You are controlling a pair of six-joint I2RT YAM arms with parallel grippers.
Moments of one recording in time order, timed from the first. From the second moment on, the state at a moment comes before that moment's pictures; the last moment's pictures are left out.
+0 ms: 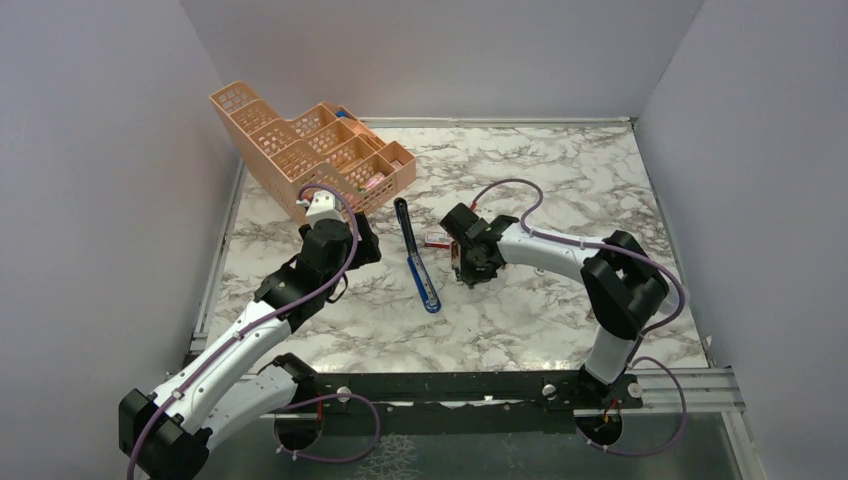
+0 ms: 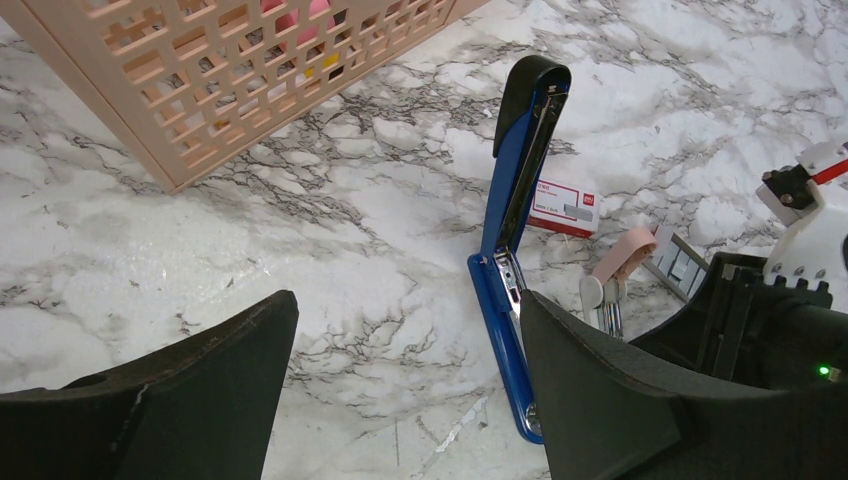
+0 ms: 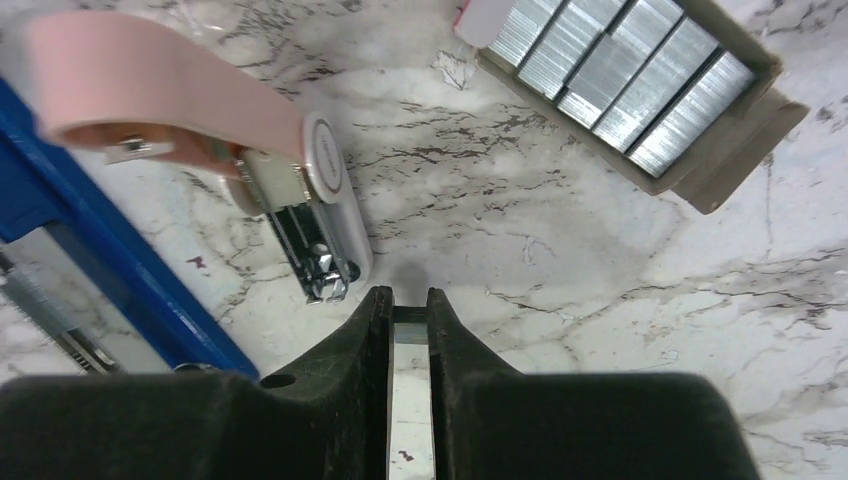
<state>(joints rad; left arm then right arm) -0.60 0.86 0.70 -0.36 -0.40 -0.58 0.78 1.79 1.15 -0.66 0.22 0.78</state>
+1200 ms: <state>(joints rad) -0.60 0.86 0.70 -0.36 -0.40 -0.58 0.78 1.77 1.17 -0.43 0.24 0.58</state>
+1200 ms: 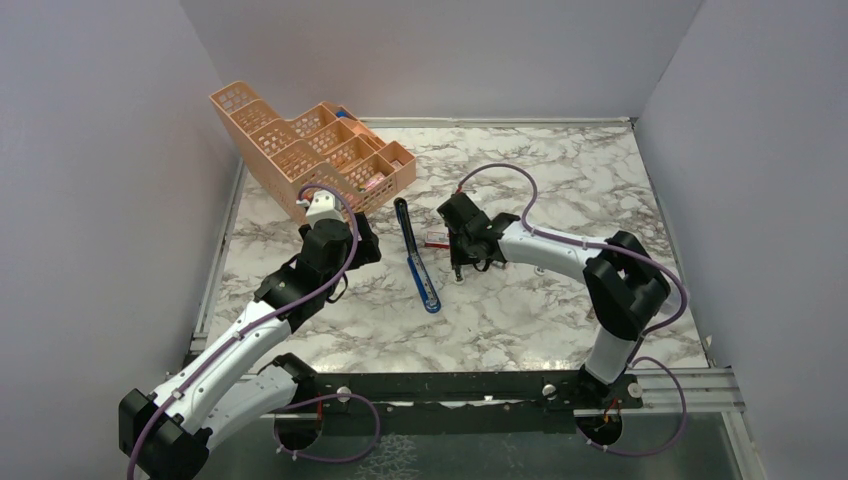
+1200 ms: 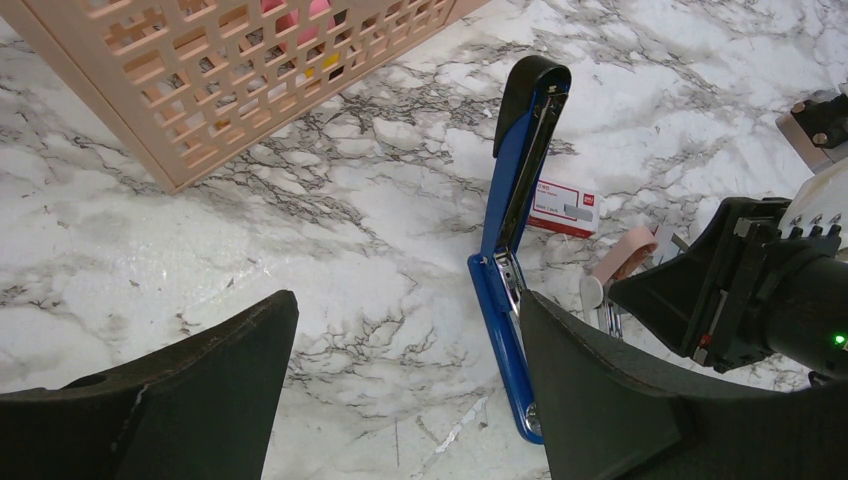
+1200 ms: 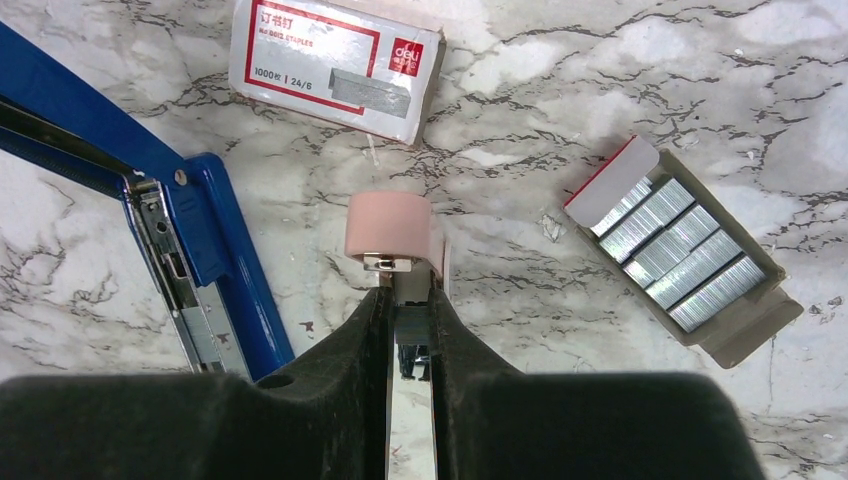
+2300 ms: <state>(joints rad) -0.60 0.86 0.70 -0.36 -0.40 -0.59 0.78 1.76 1.13 -0.39 0.22 0.58</state>
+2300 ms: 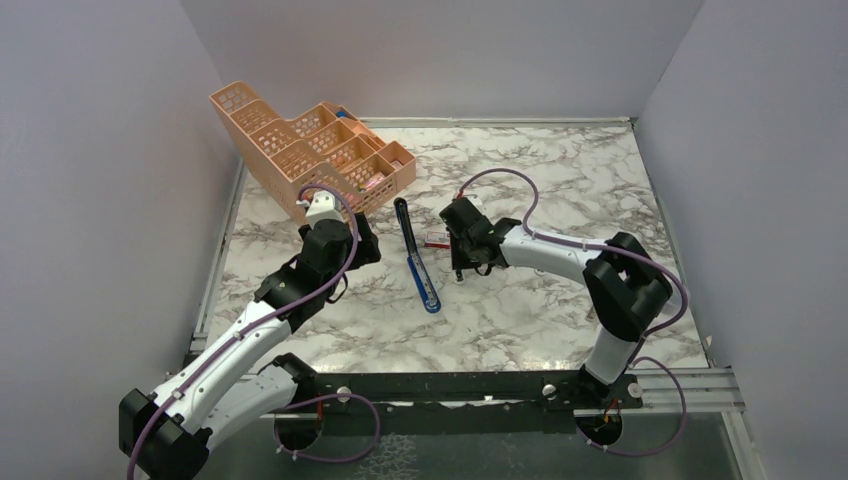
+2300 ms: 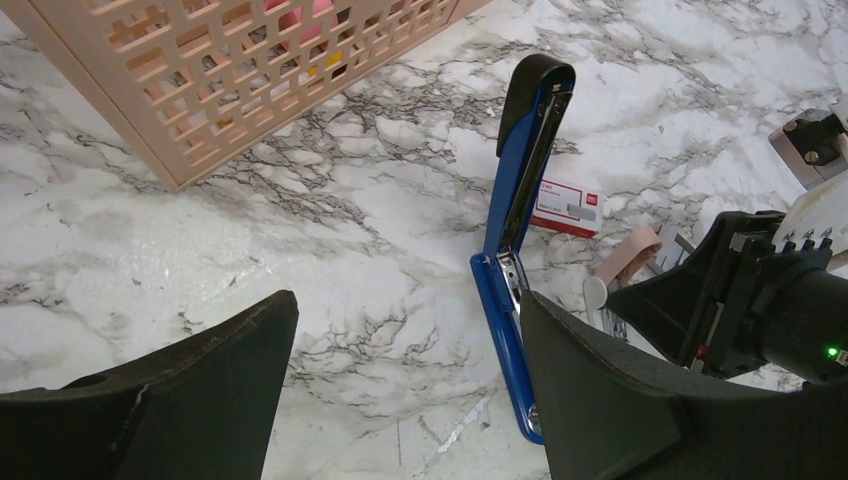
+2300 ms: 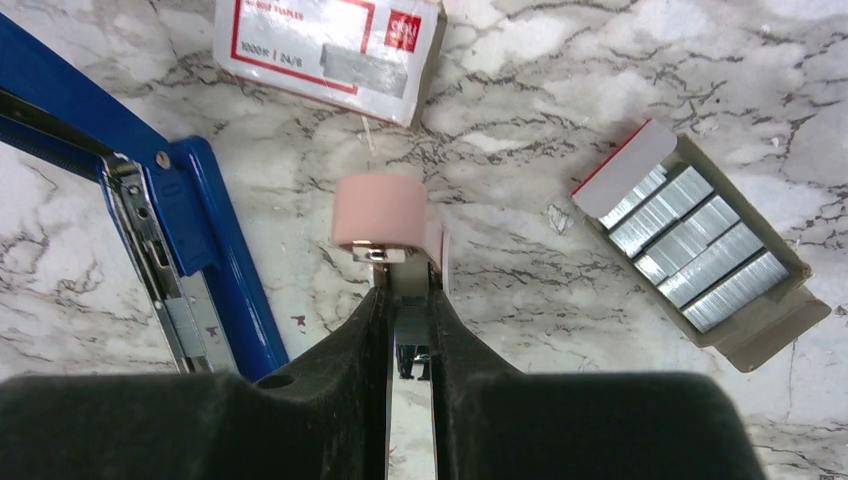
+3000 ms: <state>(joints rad) -0.60 0.86 0.70 -0.36 -0.40 -0.59 0.79 1.73 1.07 -0.36 0.20 0.57</state>
